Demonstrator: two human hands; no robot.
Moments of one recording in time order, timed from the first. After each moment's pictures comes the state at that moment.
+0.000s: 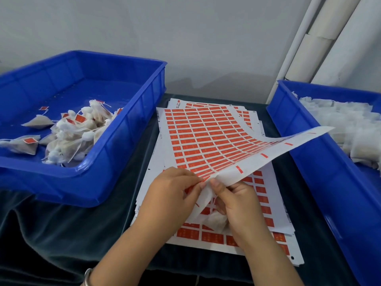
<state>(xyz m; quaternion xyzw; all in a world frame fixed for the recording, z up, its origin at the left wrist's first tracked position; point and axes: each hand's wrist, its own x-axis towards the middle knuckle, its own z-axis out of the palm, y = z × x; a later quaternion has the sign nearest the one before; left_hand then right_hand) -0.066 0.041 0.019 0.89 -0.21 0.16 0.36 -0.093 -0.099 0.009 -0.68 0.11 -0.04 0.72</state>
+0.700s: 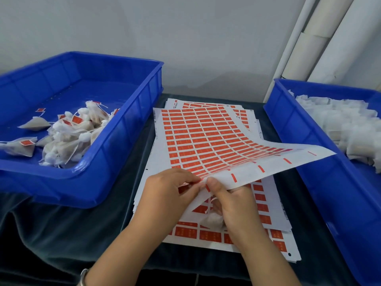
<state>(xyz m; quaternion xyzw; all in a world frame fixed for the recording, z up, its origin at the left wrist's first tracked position) -0.067 0.041 0.027 0.90 -0.19 0.11 0.38 -0.096 -0.099 0.008 -0.69 0.09 -0.07 0.71</state>
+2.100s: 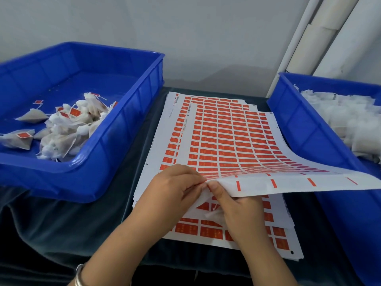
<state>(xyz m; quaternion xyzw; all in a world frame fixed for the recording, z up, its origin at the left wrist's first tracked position) -0.067 0.047 0.027 0.88 -0.29 0.09 0.36 -0.105 -0.100 0.000 -0.72 0.06 -0.16 0.68</state>
